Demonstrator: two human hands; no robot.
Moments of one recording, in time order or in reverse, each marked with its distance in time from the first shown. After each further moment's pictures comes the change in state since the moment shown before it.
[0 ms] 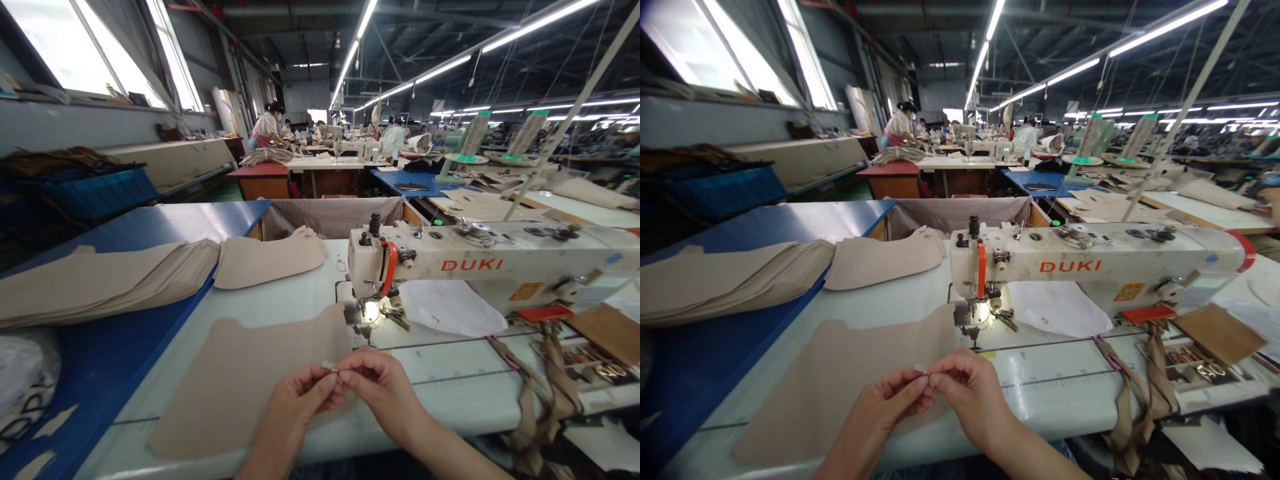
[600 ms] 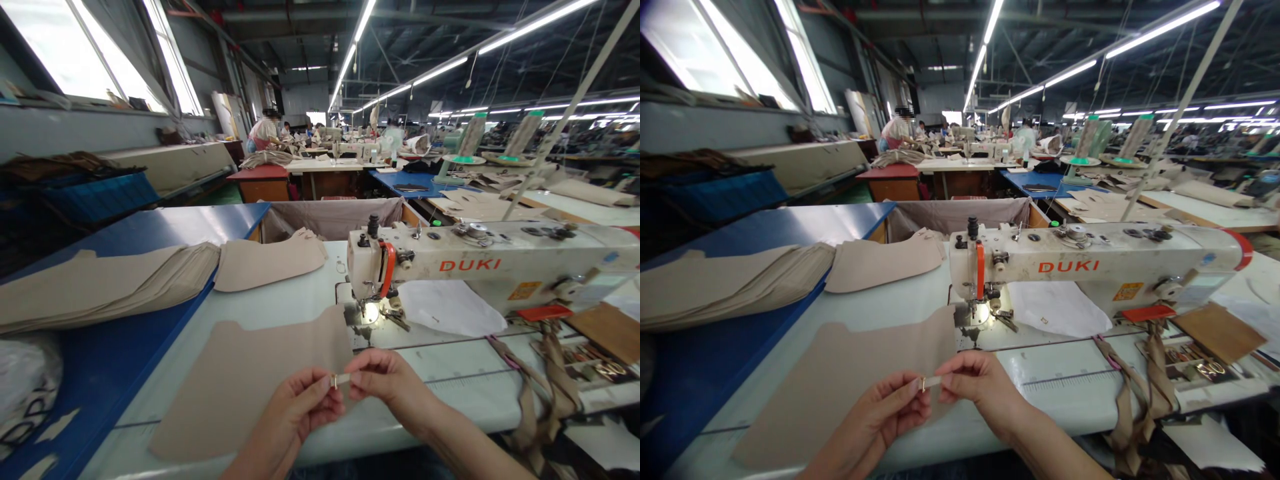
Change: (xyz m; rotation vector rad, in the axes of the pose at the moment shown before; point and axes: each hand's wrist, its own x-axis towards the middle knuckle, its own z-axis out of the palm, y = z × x) left_hand -0.005 0.006 -0.002 -0.144 -0.150 -0.120; right_hand 0.003 -0.013 -0.014 0.338 -0.129 0.340
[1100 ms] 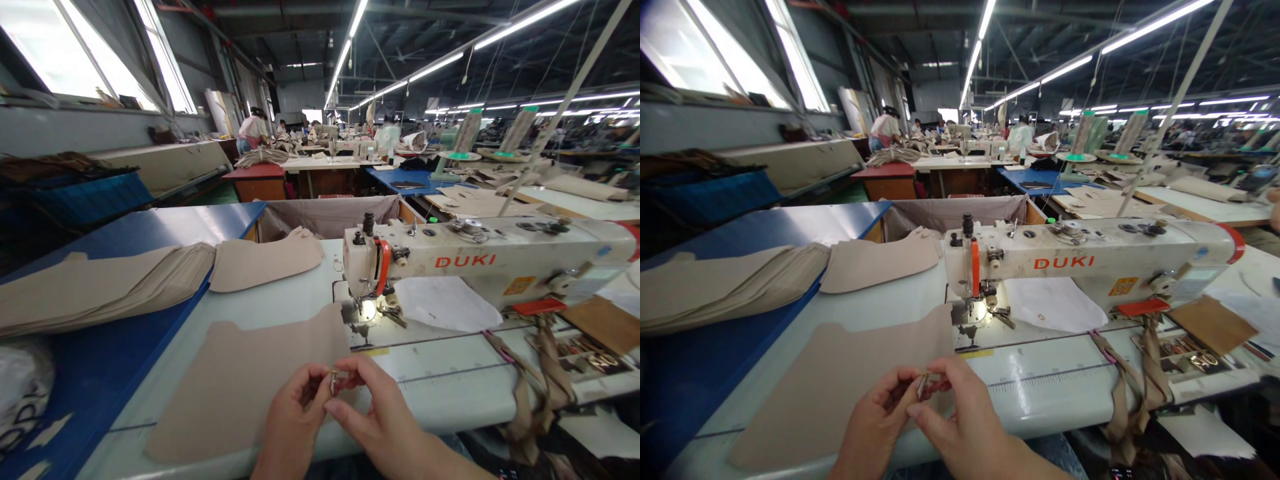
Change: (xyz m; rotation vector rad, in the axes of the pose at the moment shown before) left_hand 0.001 -0.012 0.009 0.443 0.262 0.388; right_hand -0.020 0.013 0.022 -0.671 0.149 -0.428
